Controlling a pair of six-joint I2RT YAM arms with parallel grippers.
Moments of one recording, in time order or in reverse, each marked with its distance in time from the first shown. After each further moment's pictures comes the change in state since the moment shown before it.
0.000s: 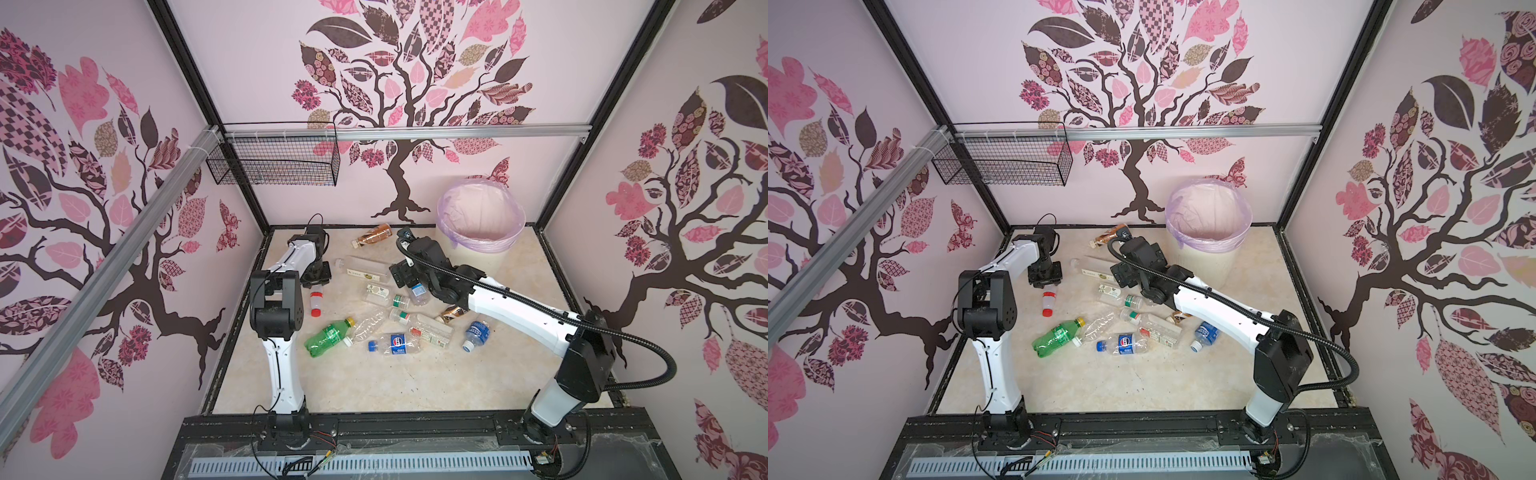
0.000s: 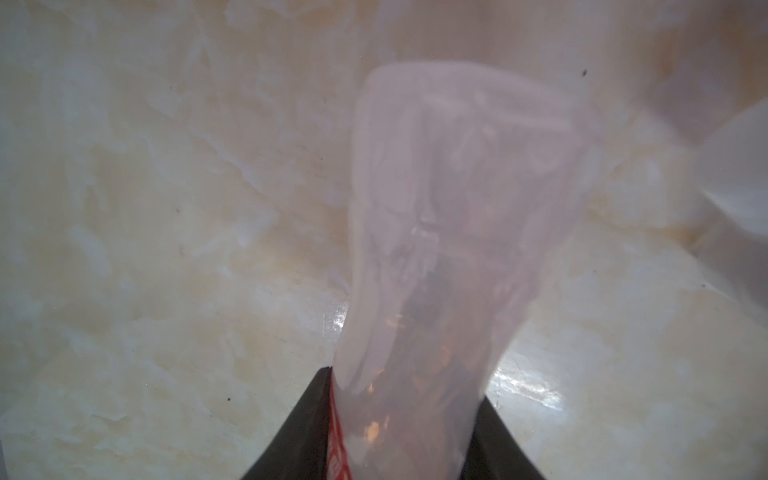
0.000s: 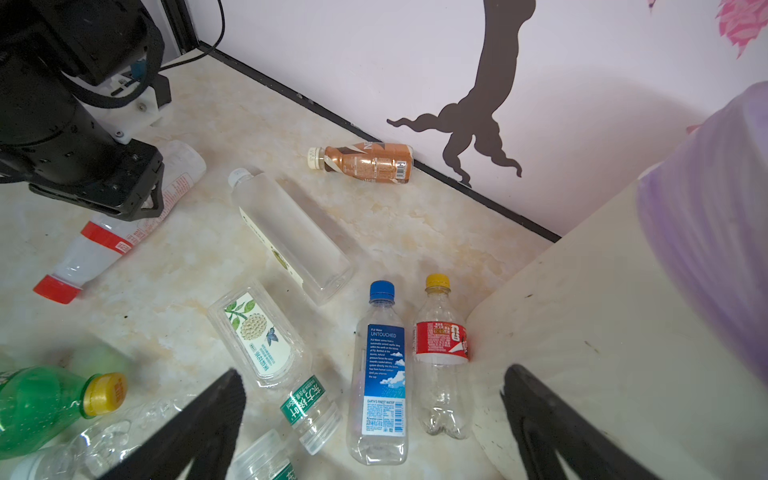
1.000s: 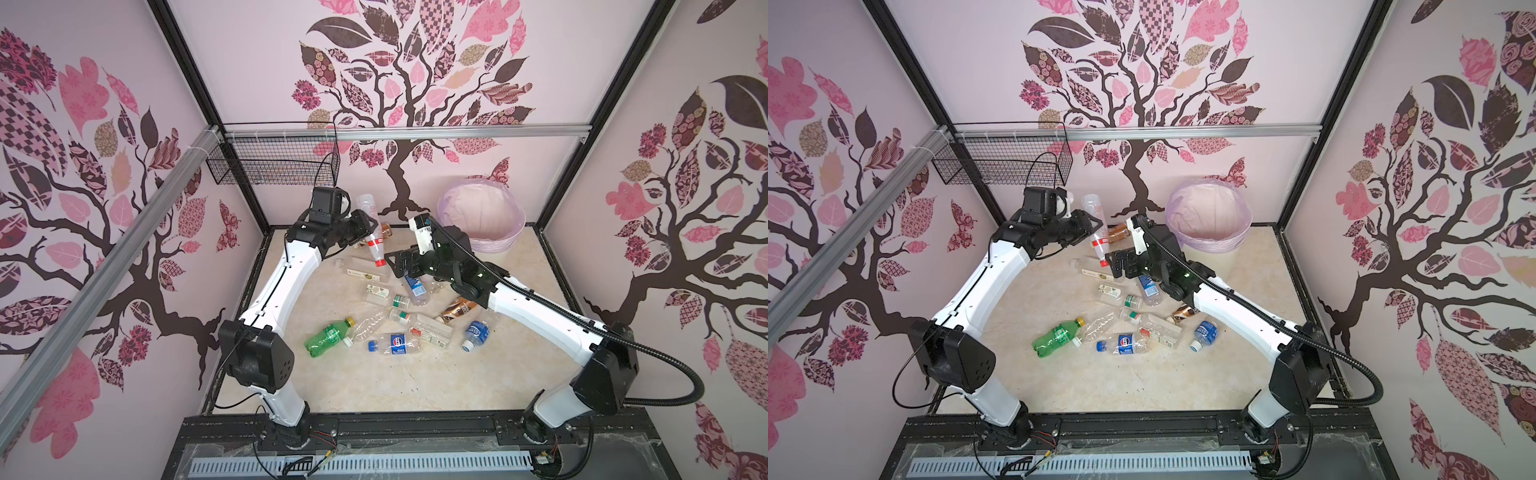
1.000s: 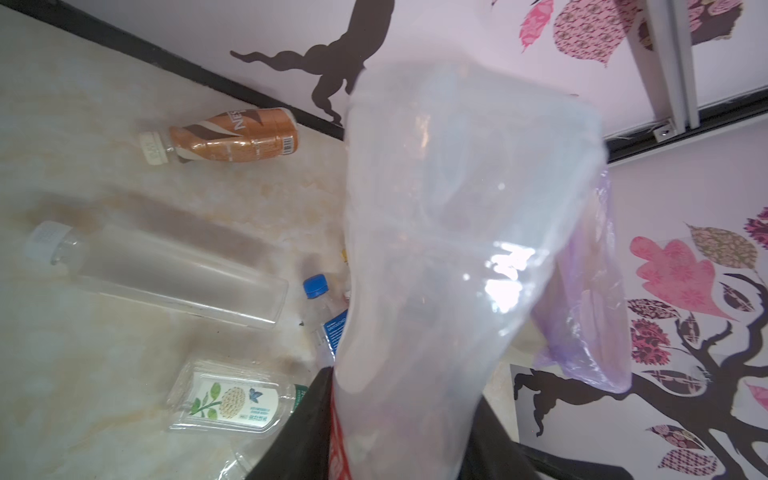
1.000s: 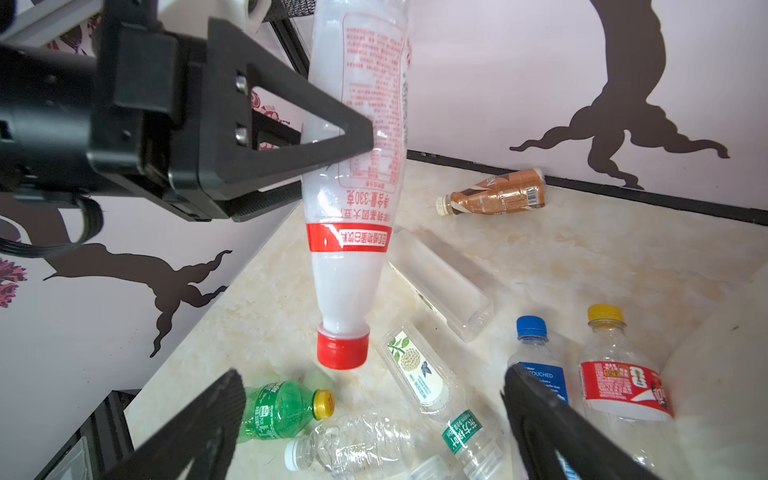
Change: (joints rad) left arm -0.261 -0.461 0.048 0.332 0.503 -0.385; right arm -0.076 -0.108 -0.064 0.171 -0.442 0.293
